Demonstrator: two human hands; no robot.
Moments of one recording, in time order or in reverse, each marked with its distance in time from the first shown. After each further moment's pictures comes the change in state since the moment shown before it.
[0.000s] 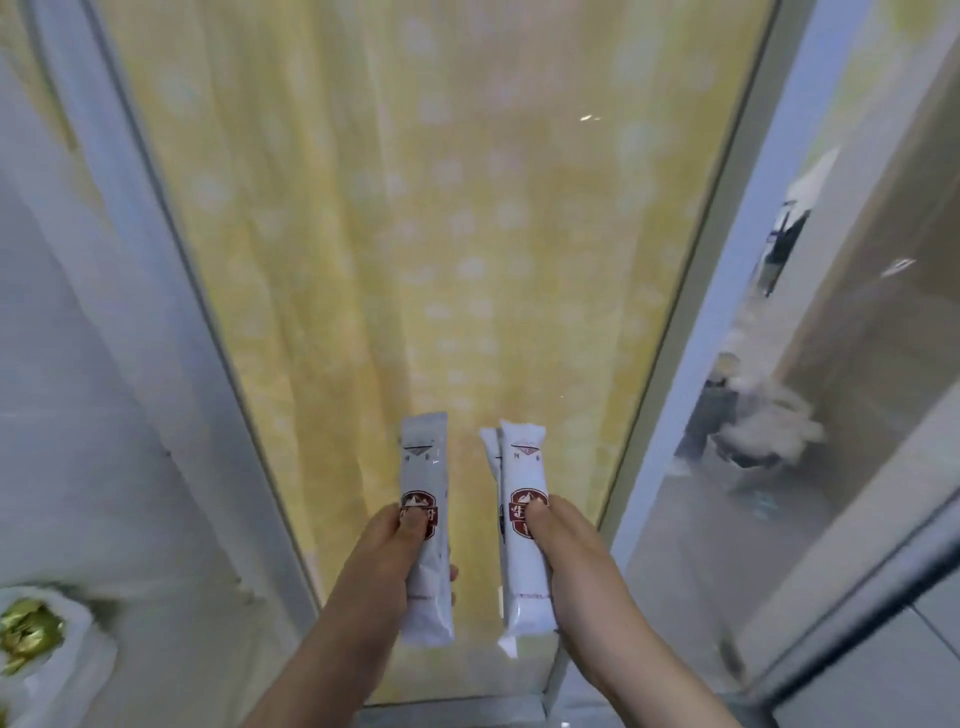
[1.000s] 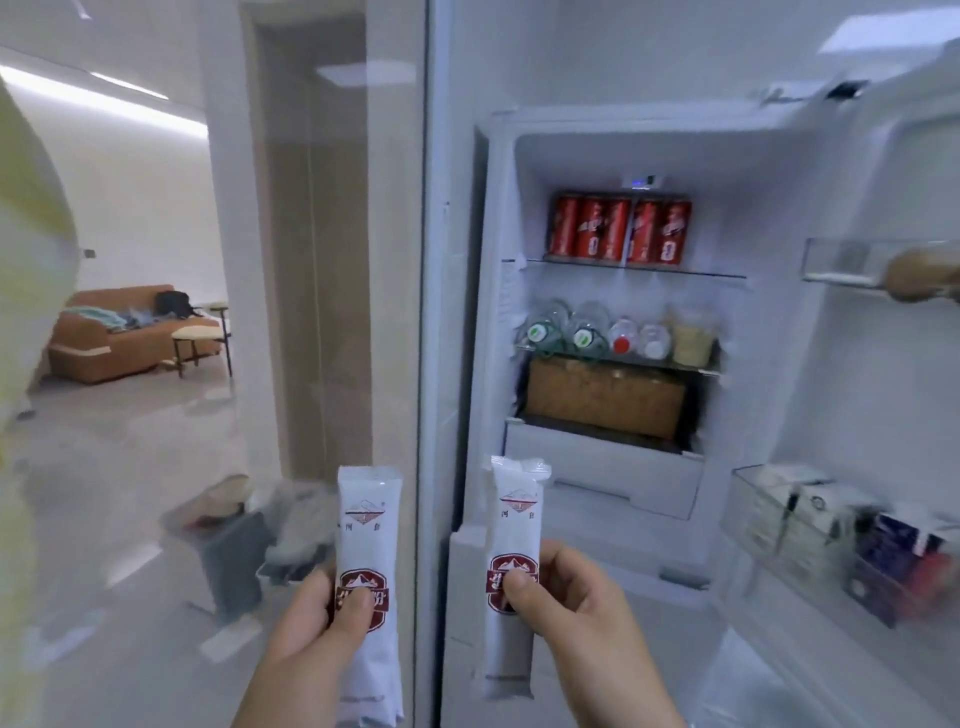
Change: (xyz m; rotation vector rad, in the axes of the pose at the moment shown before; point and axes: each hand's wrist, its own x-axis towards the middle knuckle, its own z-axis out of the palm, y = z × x) left_hand 0.025 0.035 0.407 0.043 -0.994 0.088; right_hand -0.075 -0.097 -0.316 0.073 1.092 -0.466
